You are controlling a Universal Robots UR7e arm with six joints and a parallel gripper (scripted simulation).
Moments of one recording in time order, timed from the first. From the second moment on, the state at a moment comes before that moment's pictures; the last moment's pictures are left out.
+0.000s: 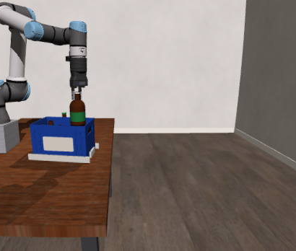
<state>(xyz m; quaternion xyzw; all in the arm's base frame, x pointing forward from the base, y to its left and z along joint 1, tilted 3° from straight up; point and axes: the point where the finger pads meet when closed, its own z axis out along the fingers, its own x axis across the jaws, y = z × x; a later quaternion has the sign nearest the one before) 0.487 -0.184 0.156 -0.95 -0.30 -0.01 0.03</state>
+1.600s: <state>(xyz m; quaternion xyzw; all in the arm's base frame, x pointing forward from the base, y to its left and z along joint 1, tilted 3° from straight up) 0.451 -0.137 0.172 -0.95 -0.30 -0.01 0.03</state>
